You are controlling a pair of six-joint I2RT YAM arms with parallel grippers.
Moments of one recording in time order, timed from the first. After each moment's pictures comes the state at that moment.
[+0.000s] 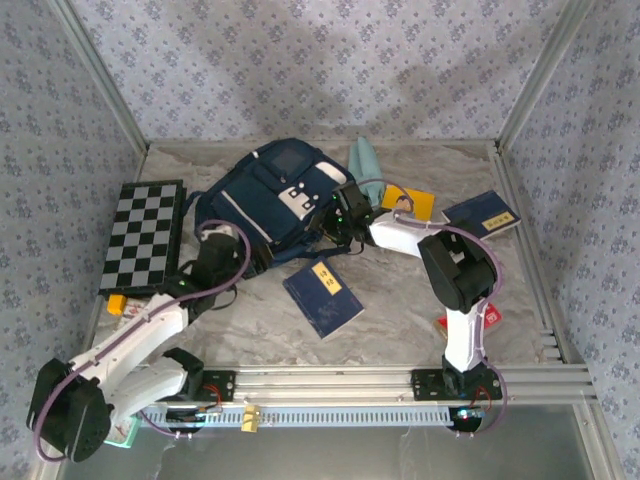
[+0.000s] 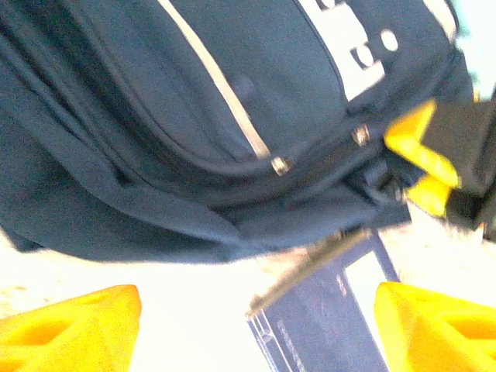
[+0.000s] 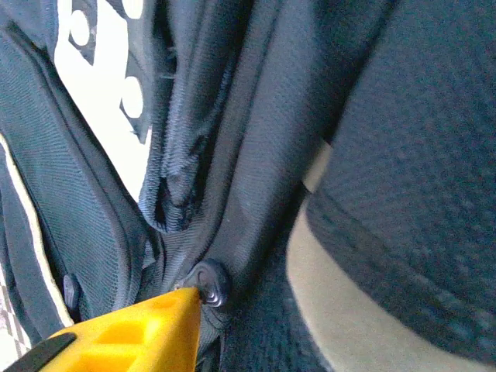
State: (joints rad) left arm -0.58 0.96 0.55 -0.27 -0.09 -0.79; right arm 0.59 1.95 1.25 -0.11 -0.23 1.02
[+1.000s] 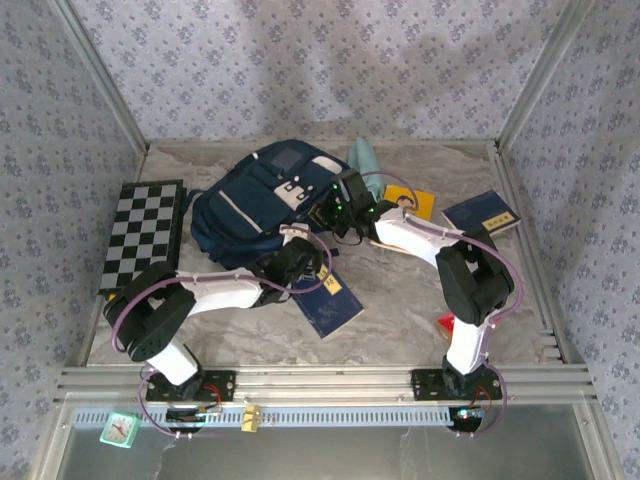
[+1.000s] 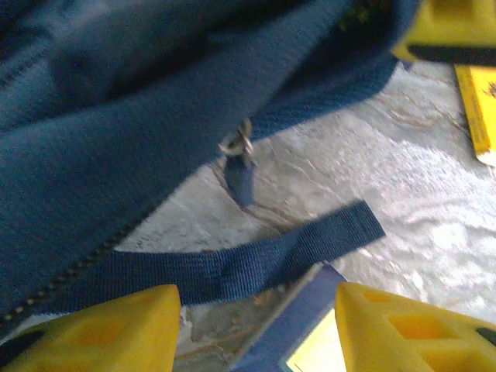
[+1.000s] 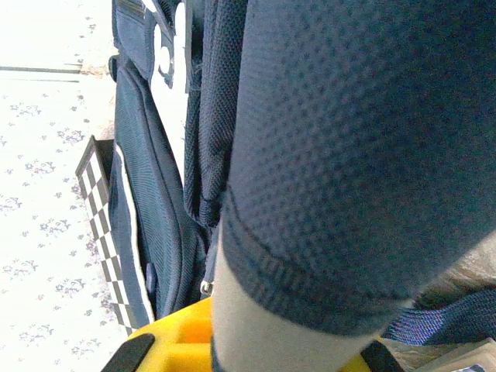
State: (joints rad) left arm -0.89 1.60 0.75 0.15 -0.43 -0.57; right arm 0.62 1.83 1.29 -0.15 -0.23 1.20
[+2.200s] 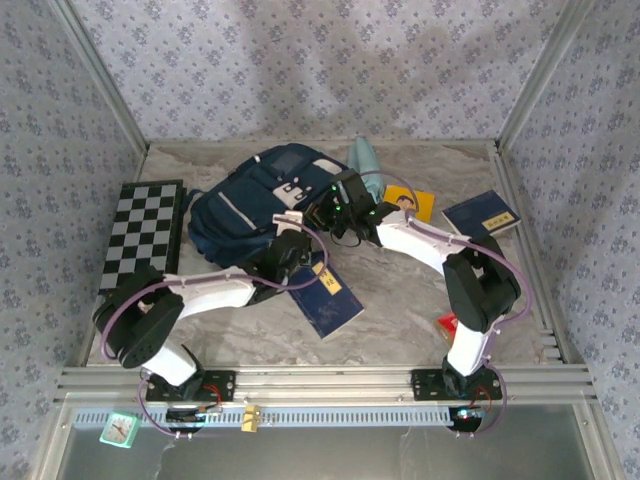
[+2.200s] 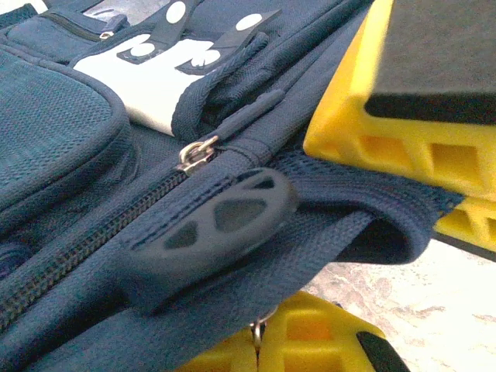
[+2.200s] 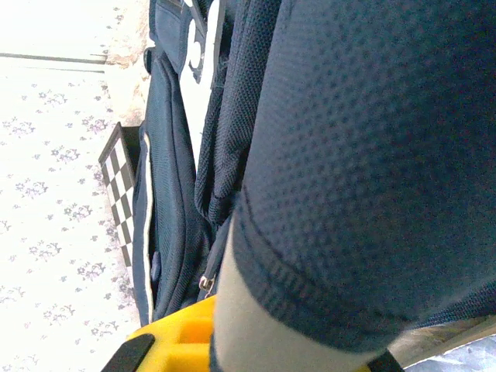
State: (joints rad) left arm -0.85 1.52 0.73 0.26 -0.49 -0.45; right arm 0.64 1.77 1.27 -0.15 -0.23 1.22
